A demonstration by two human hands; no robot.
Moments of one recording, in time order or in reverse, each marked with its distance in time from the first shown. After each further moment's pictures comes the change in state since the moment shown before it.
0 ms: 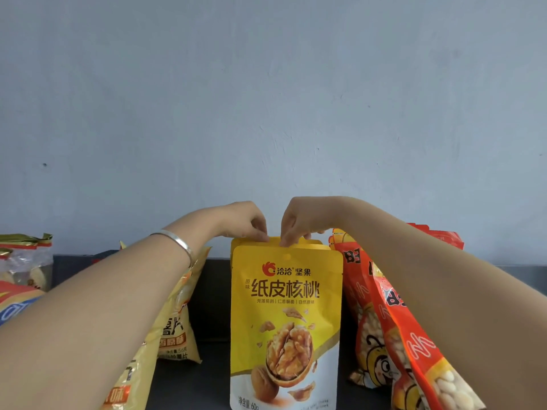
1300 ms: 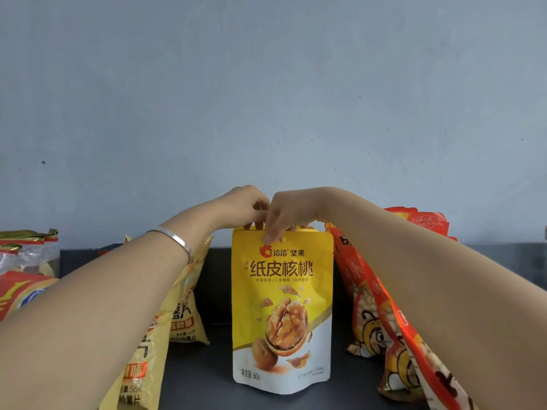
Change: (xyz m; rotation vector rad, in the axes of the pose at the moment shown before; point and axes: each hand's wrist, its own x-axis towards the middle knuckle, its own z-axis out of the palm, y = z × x) left_hand -0.028 0.020 -0.001 -0.125 0.127 0.079; right_hand -0.017 -0.035 0.010 0.110 -0.061 -0.043
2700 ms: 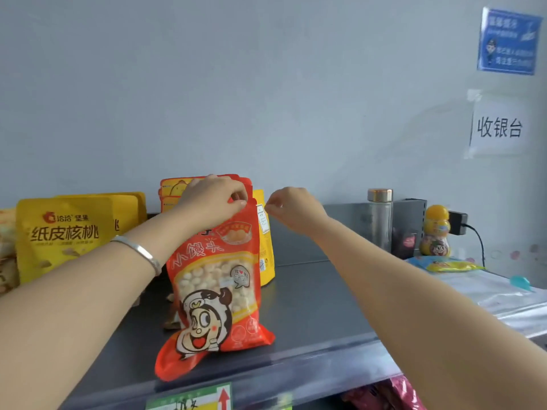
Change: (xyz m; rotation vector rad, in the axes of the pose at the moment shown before) left_hand 0.041 0.240 0.152 0.296 0.308 0.093; right_hand -0.215 0.240 0.036 -0.012 0.676 0.304
